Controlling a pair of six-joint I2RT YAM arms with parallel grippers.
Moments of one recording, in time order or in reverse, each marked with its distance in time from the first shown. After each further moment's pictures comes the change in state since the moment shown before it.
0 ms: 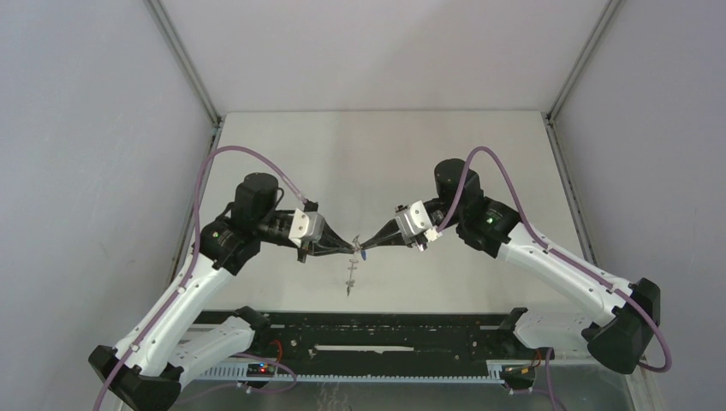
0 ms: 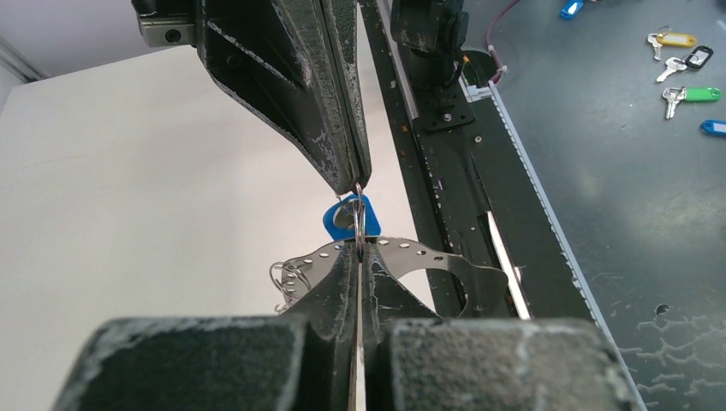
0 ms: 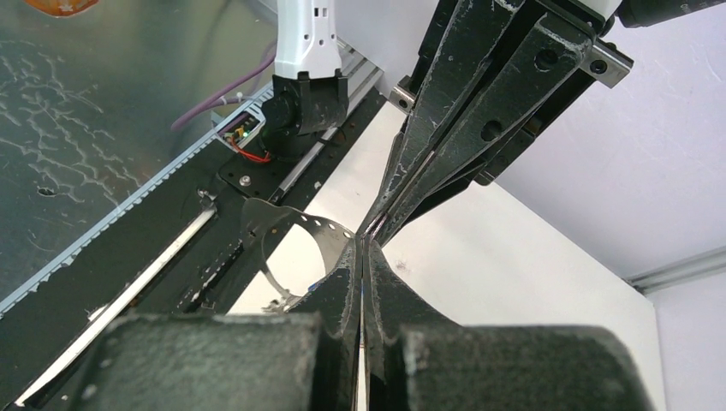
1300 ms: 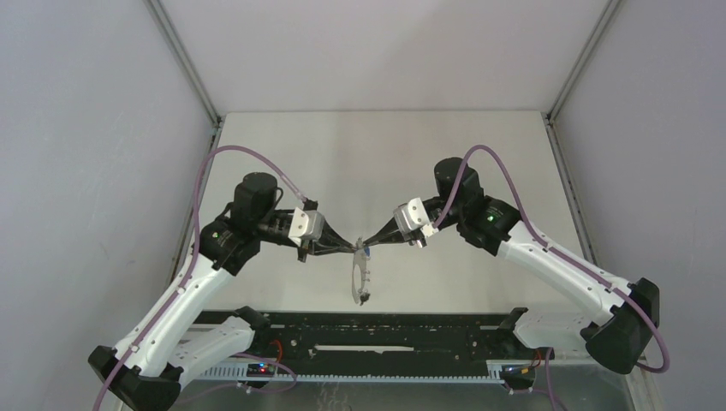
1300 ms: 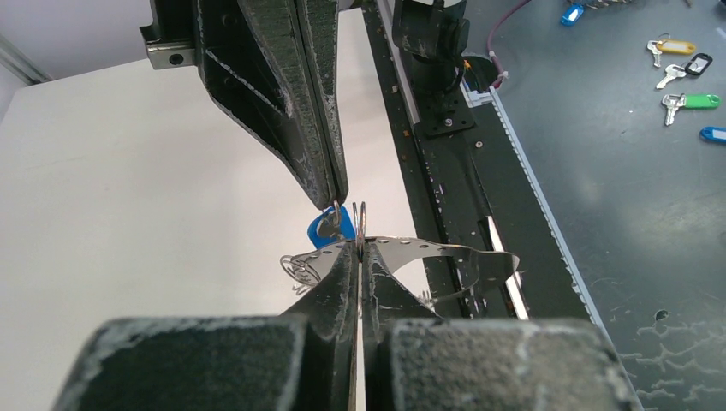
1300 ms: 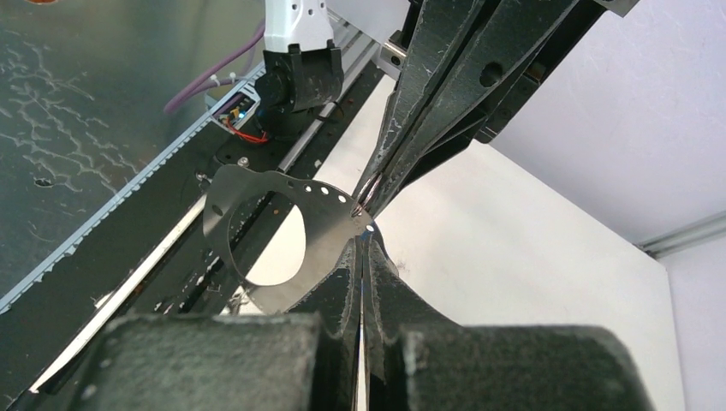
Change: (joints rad) left arm -0.002 -0.003 0.000 0.023 -0.002 -0.033; right arm -0.031 0.006 0.000 -0.048 0.024 -0.008
